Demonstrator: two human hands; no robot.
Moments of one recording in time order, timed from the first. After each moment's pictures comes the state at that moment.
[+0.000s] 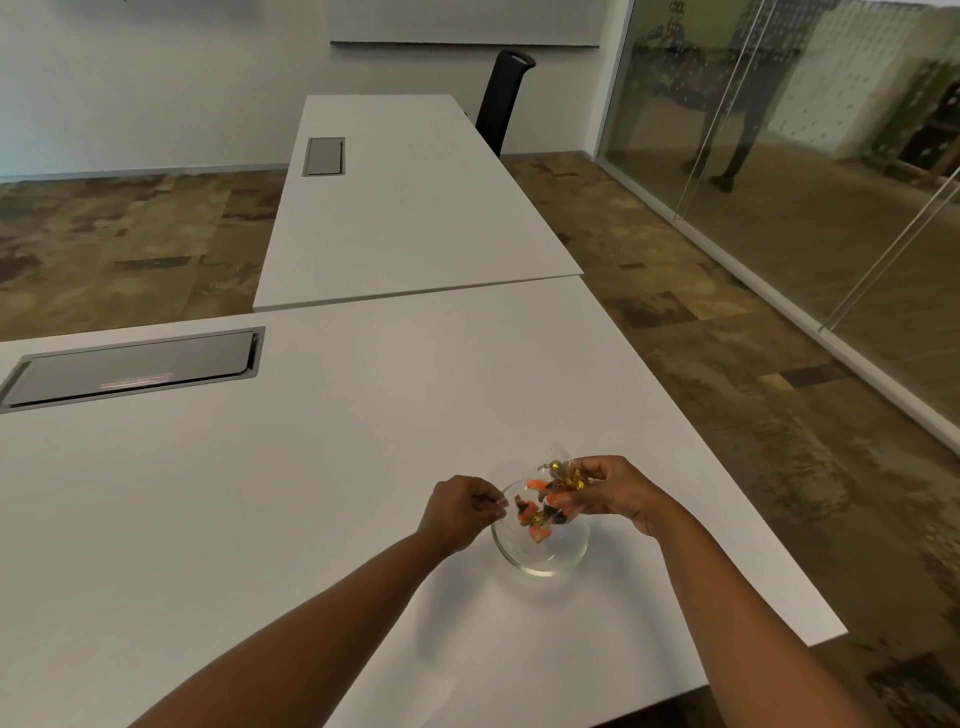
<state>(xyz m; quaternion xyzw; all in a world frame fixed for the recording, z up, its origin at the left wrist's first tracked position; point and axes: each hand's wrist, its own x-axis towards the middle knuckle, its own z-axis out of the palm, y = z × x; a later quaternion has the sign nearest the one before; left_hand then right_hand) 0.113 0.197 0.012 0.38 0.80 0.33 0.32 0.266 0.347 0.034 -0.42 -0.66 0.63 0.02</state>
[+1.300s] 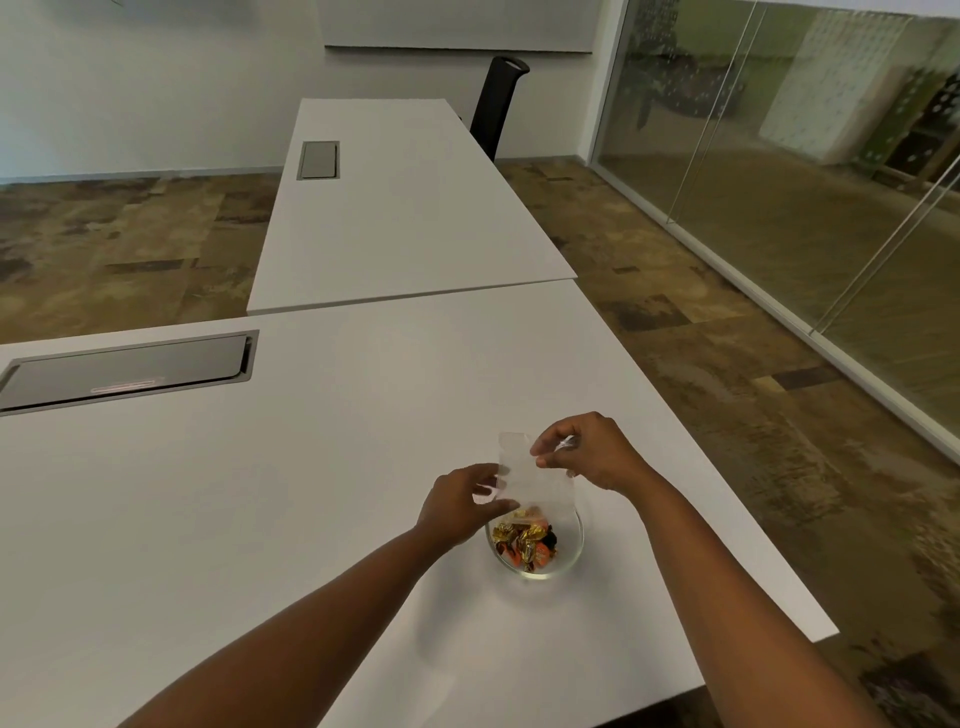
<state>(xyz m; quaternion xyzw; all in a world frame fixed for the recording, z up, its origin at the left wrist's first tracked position) 0.113 0.205 0.018 0.42 0.77 0.36 0.31 0.236 0.340 0.084 -0.36 -0.81 0.46 0.06</state>
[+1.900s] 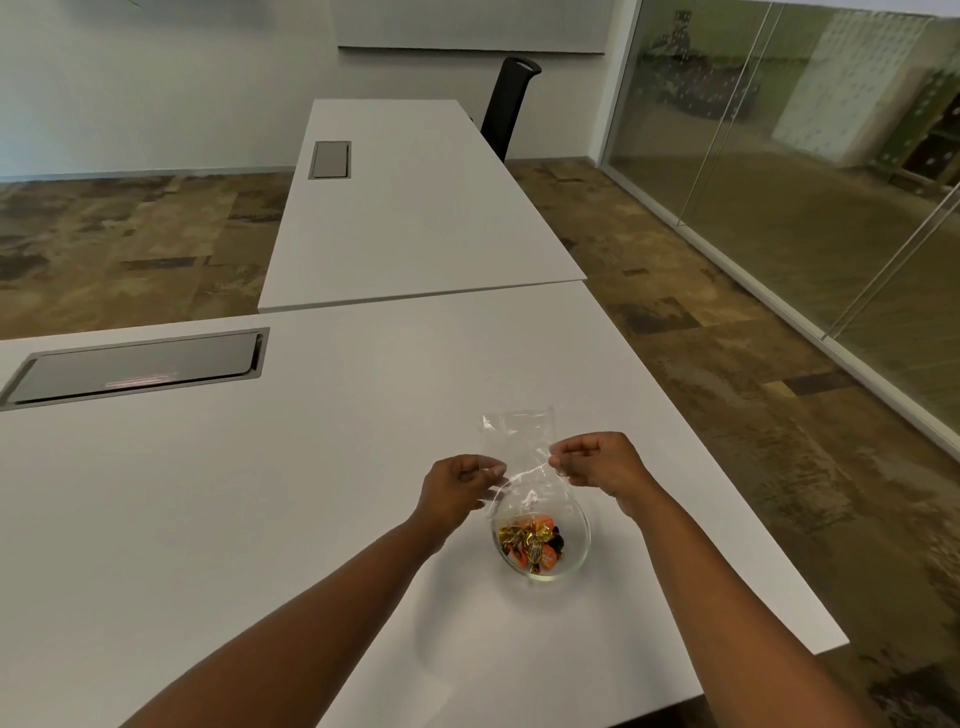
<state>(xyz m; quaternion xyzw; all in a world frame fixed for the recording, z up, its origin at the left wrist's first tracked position) 0.107 0.200 0.033 0.24 0.68 0.55 0.43 0.243 0.343 0.059 -0.45 -0.66 0.59 0.12</state>
